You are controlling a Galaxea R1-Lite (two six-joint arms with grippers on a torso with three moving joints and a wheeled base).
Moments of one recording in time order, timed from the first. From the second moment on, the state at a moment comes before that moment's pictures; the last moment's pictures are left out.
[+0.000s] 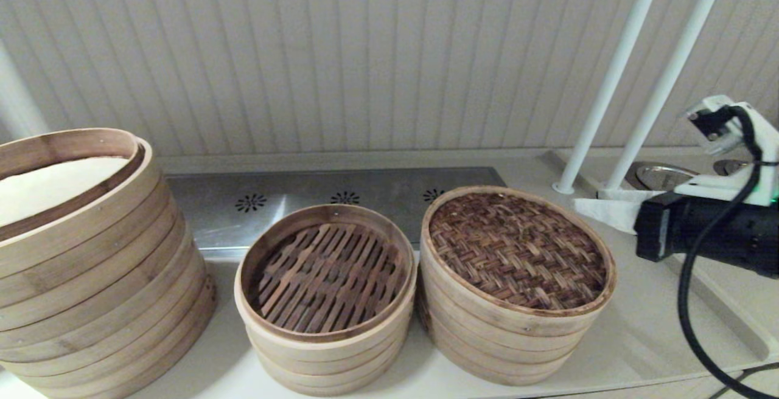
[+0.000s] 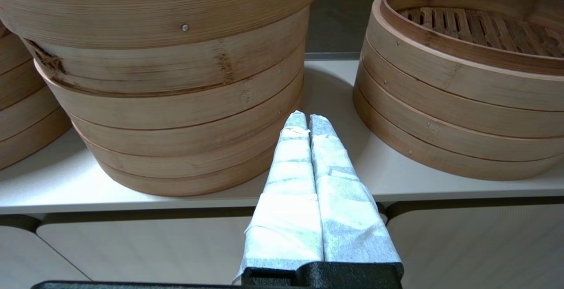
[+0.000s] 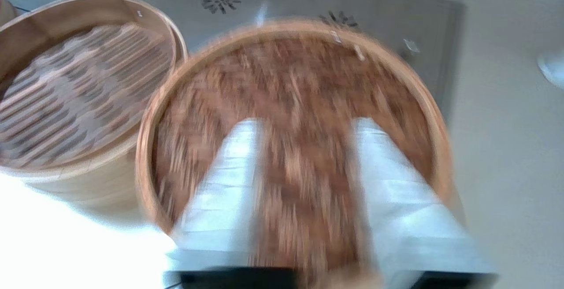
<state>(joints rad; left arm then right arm) -0.01 0.00 -0.01 0.02 0.00 0.01 0.28 1.24 -0.80 -0.17 0.13 0.00</state>
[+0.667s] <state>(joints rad) -0.01 0.00 -0.01 0.02 0.00 0.01 0.24 0.74 -0.36 0.05 -0.38 0.14</state>
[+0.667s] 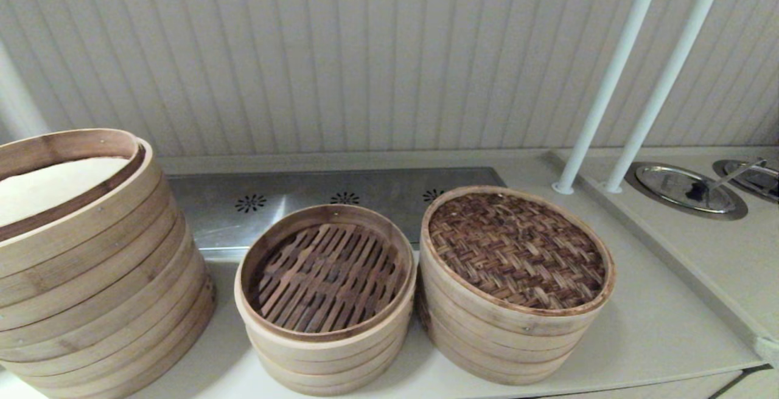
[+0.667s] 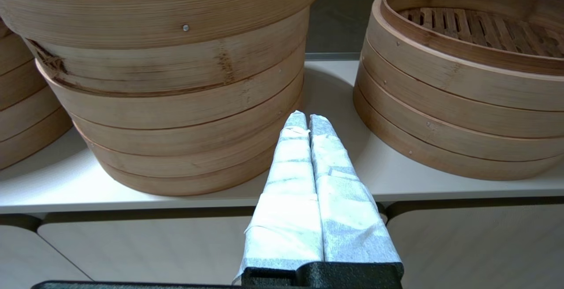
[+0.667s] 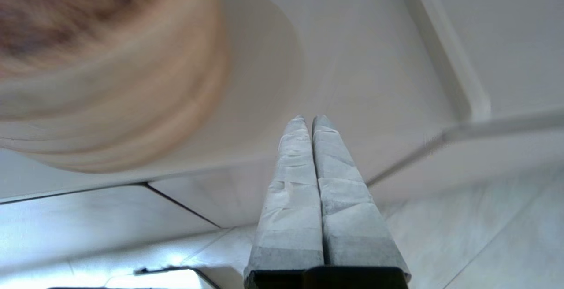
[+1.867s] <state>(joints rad) -0.01 0.00 -0.01 0.02 0.00 0.01 -0.01 0.15 -0.04 -0.02 -0.12 -0.03</state>
